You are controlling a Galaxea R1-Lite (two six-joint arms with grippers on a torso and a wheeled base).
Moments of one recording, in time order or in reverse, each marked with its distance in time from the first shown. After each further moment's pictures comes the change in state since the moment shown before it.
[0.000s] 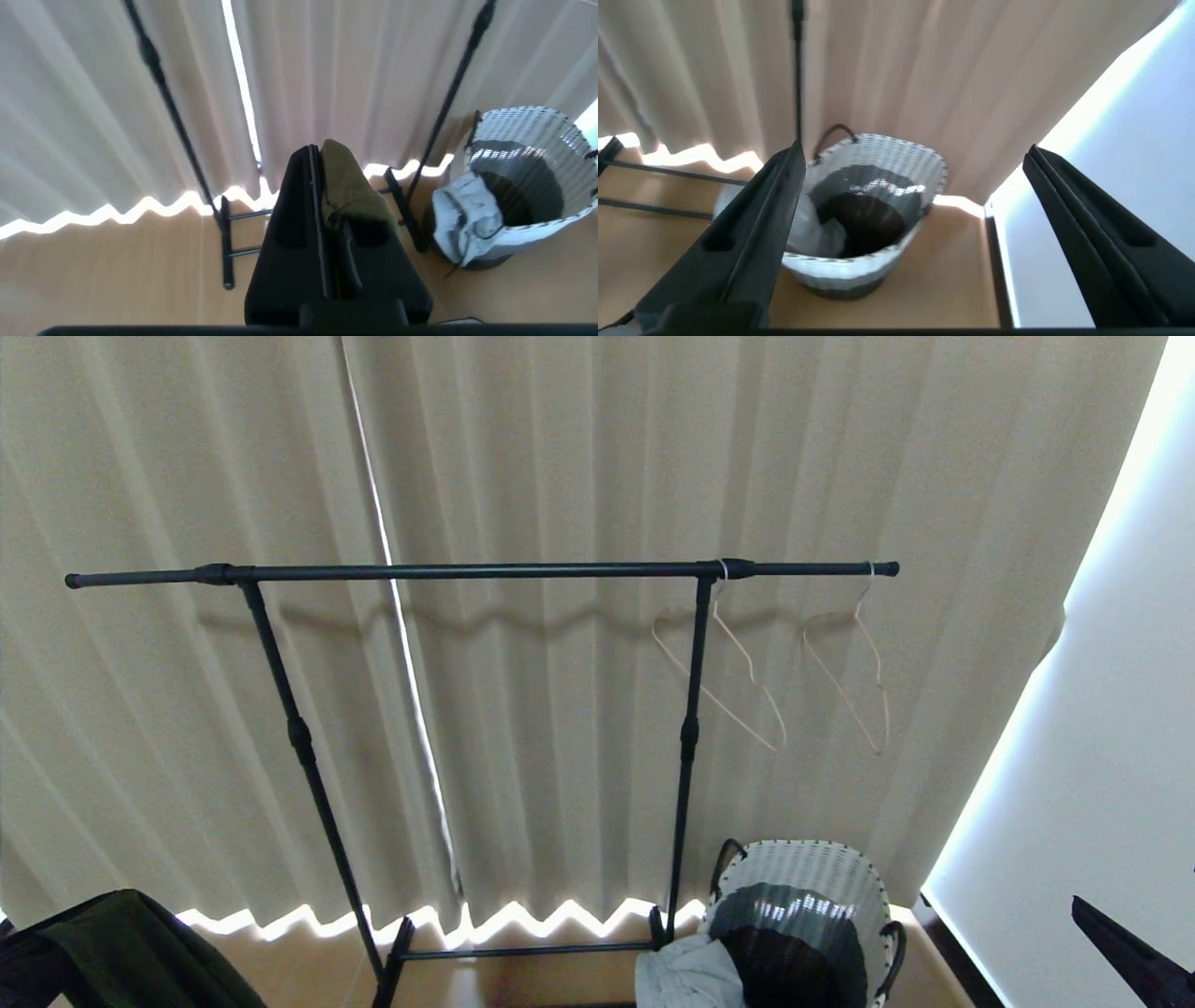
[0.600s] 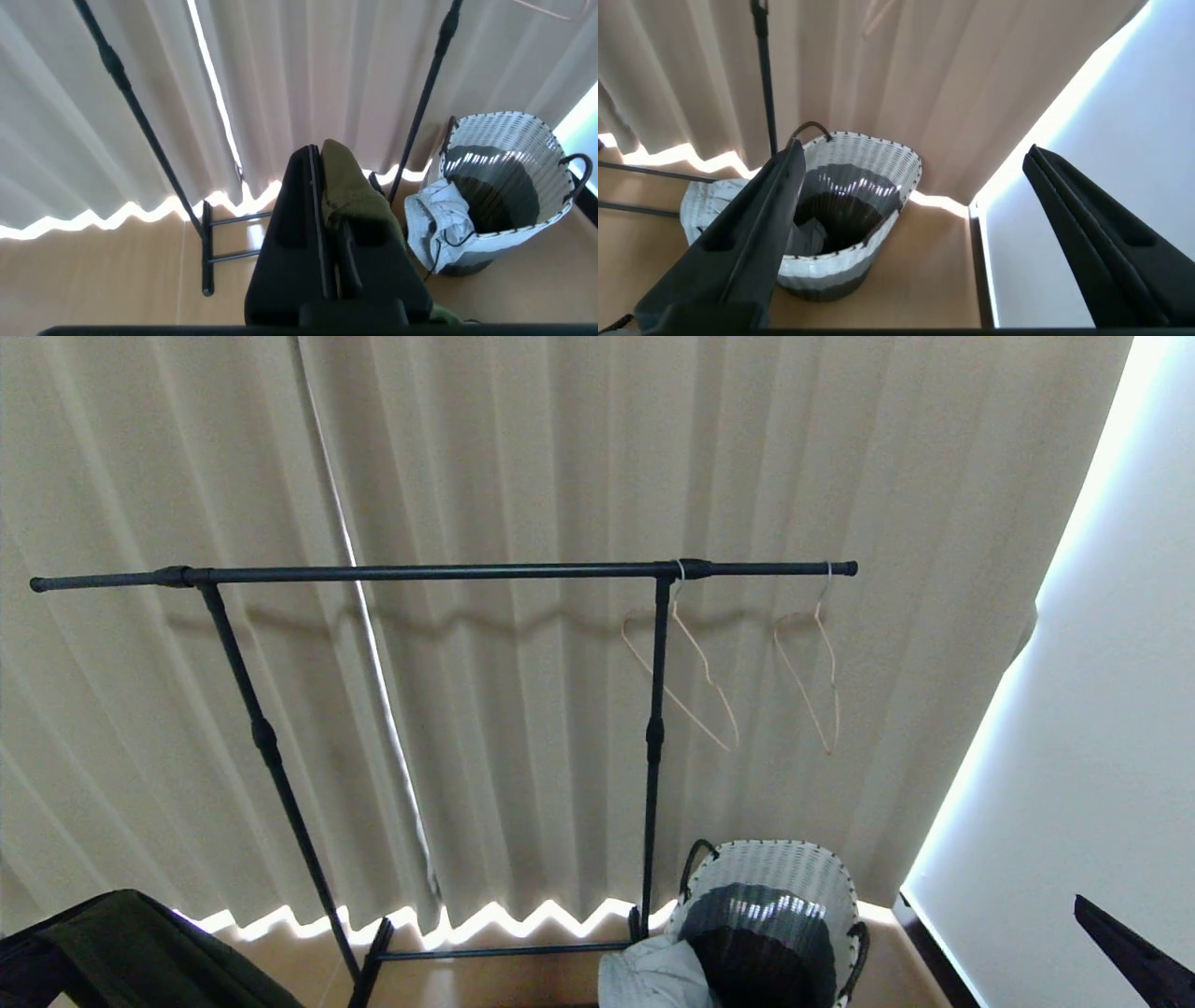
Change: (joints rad) left arm -0.001 -0.007 0.001 -0.001 0.000 0.001; right arm 0.001 -0.008 -0.002 -0.001 0.000 0.000
